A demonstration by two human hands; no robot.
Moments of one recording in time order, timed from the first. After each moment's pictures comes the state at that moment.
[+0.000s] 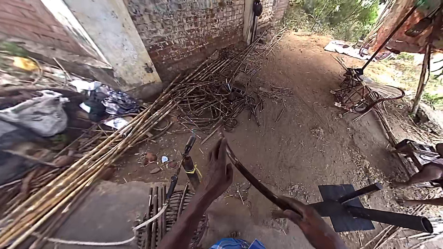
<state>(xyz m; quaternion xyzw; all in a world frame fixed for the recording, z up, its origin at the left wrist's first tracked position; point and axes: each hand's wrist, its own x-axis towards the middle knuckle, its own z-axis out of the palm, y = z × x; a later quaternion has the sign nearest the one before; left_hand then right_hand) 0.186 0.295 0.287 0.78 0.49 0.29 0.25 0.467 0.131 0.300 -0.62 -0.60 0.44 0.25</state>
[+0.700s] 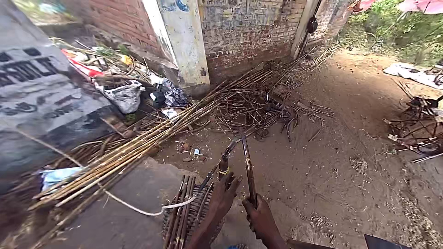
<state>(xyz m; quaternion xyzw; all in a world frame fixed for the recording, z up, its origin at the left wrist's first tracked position) 0.108 0.265 0.240 0.41 0.65 0.41 0.50 0.272 0.233 0.236 -0.57 -0.44 0.63 0.28</state>
